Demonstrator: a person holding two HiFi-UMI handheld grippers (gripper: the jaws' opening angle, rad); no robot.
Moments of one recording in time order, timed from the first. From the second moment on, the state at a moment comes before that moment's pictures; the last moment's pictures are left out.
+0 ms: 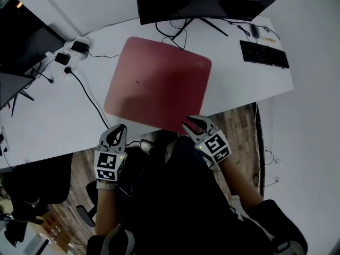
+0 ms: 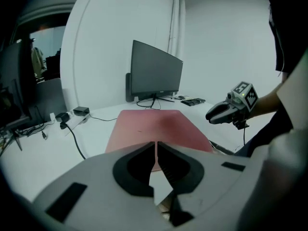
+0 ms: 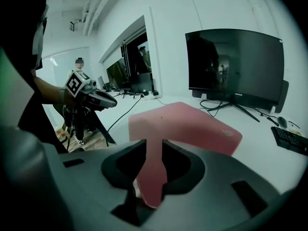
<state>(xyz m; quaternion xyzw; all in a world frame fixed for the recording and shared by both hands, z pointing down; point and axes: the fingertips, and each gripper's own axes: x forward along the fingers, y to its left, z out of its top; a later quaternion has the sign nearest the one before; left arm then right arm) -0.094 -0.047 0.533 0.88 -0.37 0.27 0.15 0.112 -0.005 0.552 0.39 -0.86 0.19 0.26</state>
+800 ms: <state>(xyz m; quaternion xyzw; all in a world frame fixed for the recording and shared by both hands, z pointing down) -0.067 0.015 0.583 0.88 -0.30 0.32 0.15 0.140 0.077 0.655 0.41 -0.82 0.15 0.37</state>
